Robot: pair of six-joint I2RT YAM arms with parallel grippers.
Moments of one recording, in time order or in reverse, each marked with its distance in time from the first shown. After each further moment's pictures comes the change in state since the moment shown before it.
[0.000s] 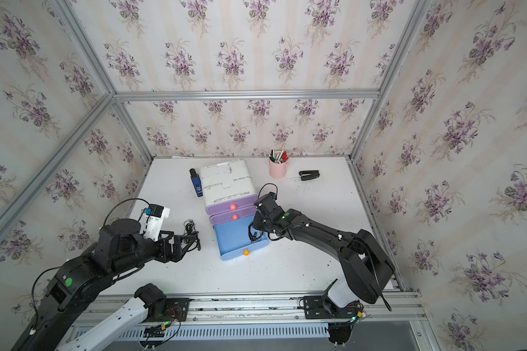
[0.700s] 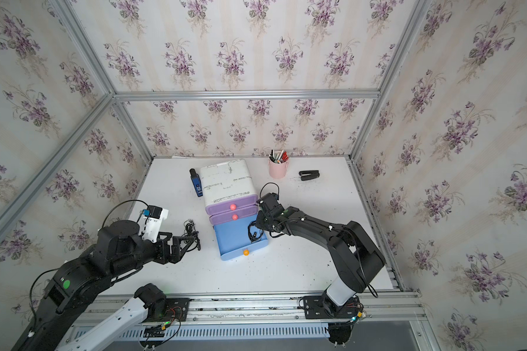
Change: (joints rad) left arm 0.000 -0.013 0.000 -0.023 -0.016 0.000; right arm -0.041 0.095 0.022 0.034 -0.036 -0.023
